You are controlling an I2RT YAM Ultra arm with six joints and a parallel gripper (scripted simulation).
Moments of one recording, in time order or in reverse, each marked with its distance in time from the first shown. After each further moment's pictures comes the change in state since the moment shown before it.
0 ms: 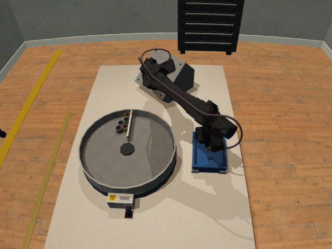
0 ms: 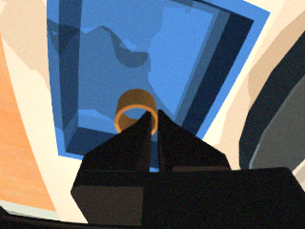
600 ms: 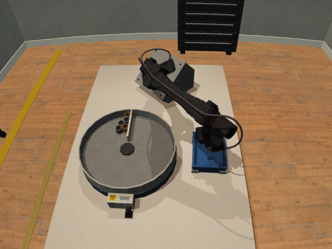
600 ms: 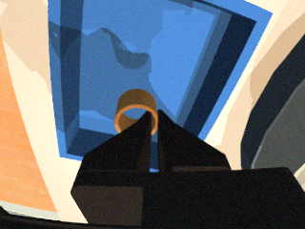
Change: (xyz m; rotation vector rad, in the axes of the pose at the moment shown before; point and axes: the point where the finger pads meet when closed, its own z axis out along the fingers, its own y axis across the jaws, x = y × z) arm 0.000 0.002 0.001 -0.002 -0.004 0.004
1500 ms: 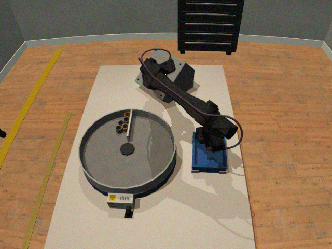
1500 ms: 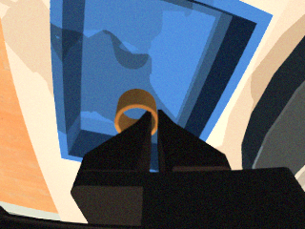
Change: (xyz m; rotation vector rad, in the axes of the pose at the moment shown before) arm -0.002 0.001 0.000 -0.003 -0.006 0.005
